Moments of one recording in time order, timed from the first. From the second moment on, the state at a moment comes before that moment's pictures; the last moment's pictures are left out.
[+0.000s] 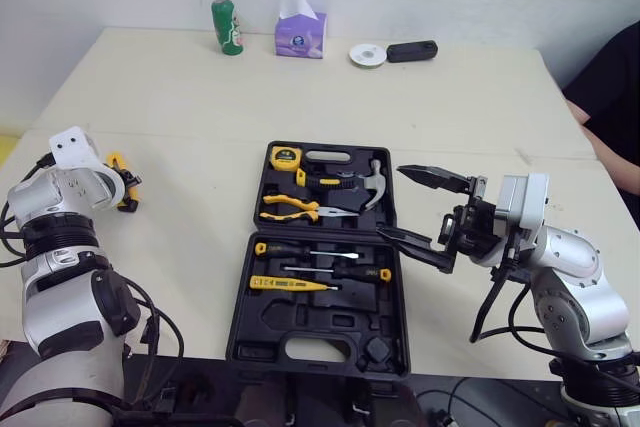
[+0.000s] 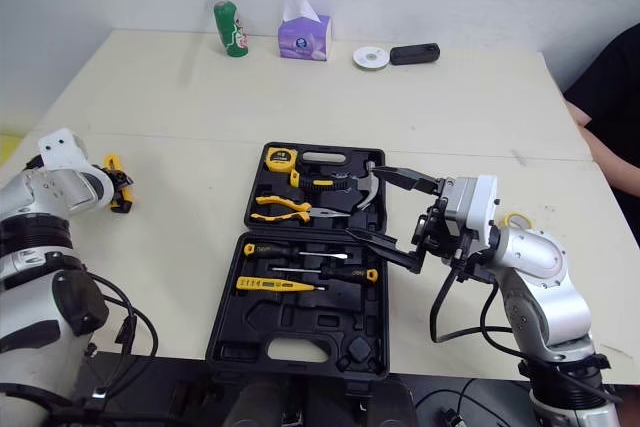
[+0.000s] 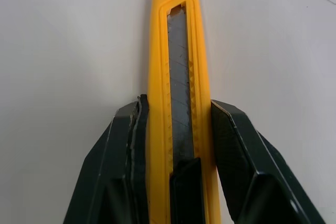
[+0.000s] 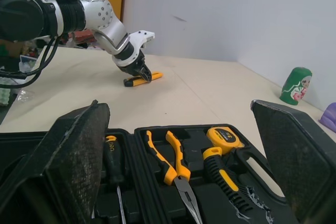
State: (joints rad) left arm -0.94 0.63 0.53 0.73 -0.28 0.95 0.11; right arm -0.23 -0.58 -0.09 -0.38 0.62 0.12 1.00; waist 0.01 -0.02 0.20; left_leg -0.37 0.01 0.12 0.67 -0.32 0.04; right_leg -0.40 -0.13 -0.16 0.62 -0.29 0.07
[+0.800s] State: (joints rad) left arm -0.51 0.81 0.25 -0.27 -0.71 0.89 -0.88; right arm 0.00 -0.80 -0.27 -0.44 0.63 0.13 1.12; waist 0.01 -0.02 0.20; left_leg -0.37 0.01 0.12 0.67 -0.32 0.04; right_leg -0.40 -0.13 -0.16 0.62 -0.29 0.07
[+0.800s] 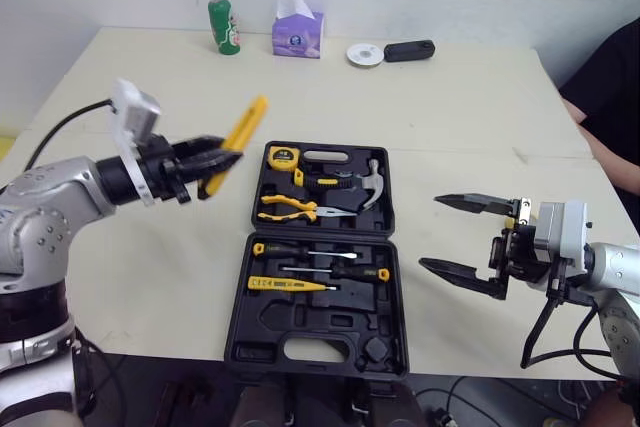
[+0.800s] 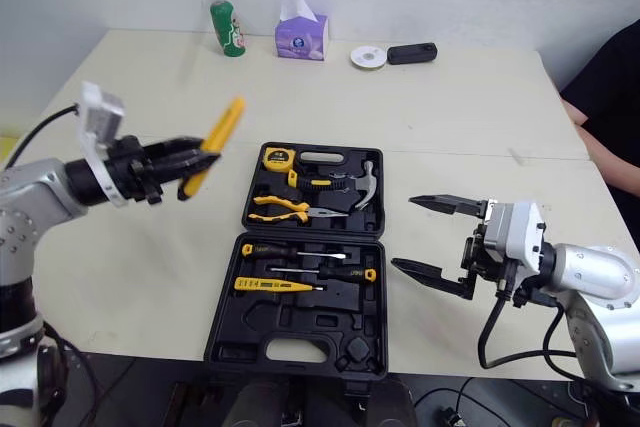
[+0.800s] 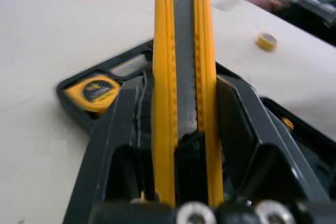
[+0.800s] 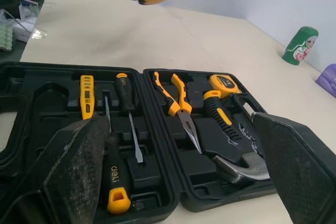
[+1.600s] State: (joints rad) left arm -0.47 0.88 -0.31 -0.55 -0.41 0.69 -1.10; right arm 0.34 -0.78 -0.30 -0.52 0.65 0.06 1.25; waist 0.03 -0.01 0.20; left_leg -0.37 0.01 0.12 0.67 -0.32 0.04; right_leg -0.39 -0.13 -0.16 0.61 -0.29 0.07
